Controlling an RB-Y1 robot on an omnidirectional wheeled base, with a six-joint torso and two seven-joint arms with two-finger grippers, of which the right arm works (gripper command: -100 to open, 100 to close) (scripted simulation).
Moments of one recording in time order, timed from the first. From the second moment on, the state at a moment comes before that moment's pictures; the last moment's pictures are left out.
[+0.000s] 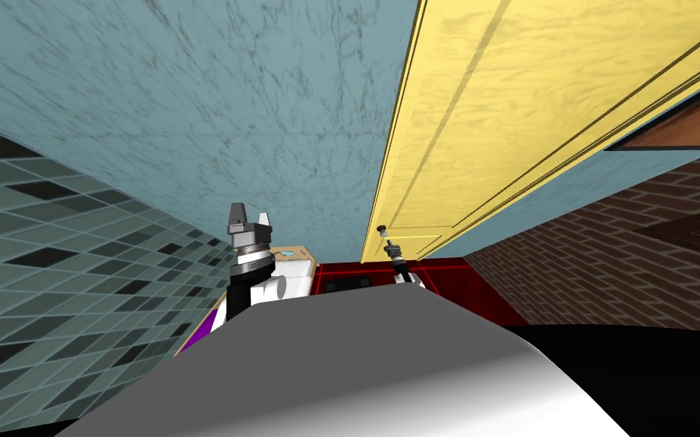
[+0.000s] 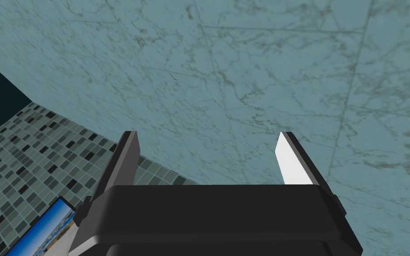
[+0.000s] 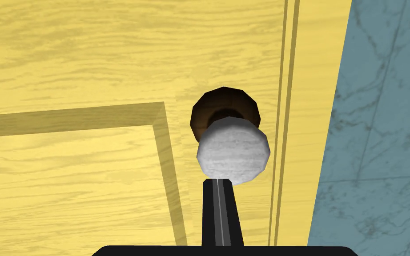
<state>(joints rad) 0.02 -0.14 -0.36 -0.75 0.43 -0.88 1.07</state>
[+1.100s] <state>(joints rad) 0.02 -0.09 -0.39 -0.79 0.44 -0.85 1.17</state>
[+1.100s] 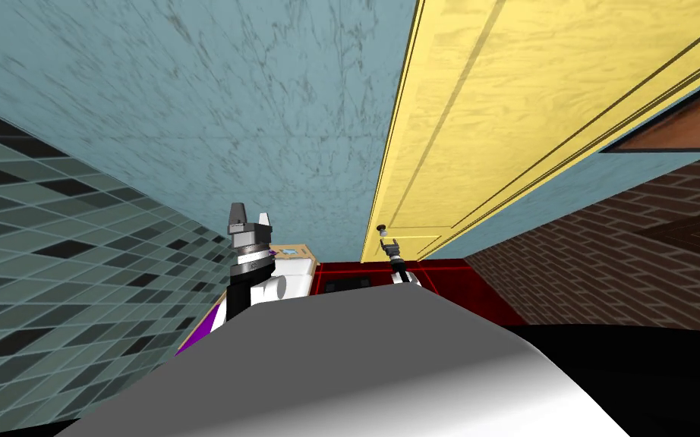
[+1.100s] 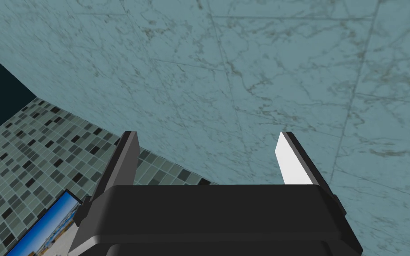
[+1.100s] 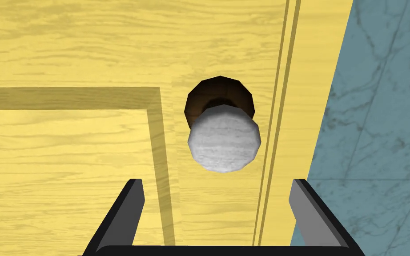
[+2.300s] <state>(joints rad) 0.02 -0.10 -0.41 -0.77 0.41 -0.86 1.17</state>
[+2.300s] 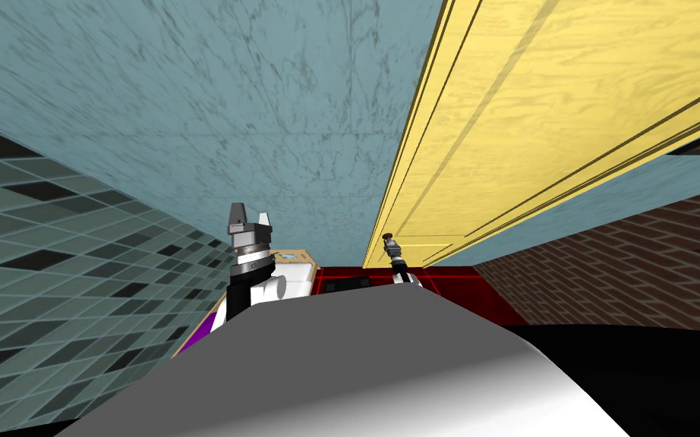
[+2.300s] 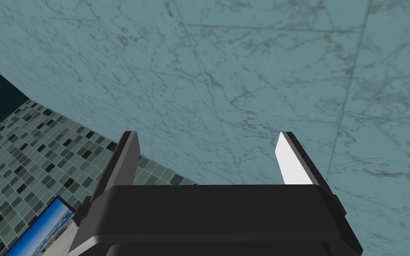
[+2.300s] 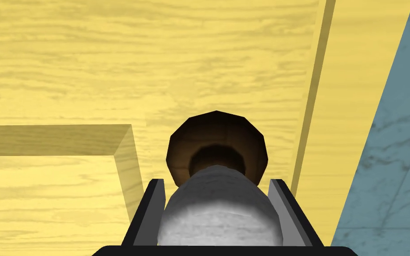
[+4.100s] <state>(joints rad) 0.05 -0.05 -0.44 -0.84 0.13 -0.58 1.12</state>
